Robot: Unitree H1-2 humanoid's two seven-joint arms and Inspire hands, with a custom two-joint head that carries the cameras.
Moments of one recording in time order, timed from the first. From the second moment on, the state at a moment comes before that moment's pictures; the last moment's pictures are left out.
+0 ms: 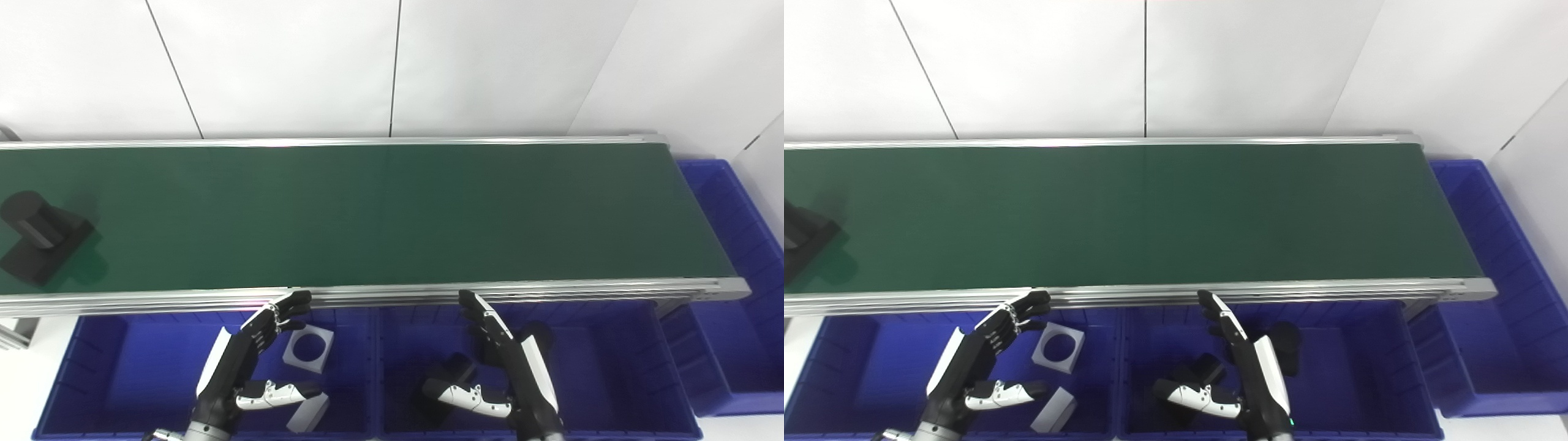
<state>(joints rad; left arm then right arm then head) 0.34 0.13 -0.16 0.04 0.04 -0.42 -0.21 0.50 -0.04 0.19 -0.19 -0.36 -0.21 -0.05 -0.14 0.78</state>
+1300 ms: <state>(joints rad) 0.33 0.13 -0.16 0.05 0.05 -0.42 -0.20 0.50 -0.04 0.19 -0.19 -0.36 -0.21 -0.05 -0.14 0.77</state>
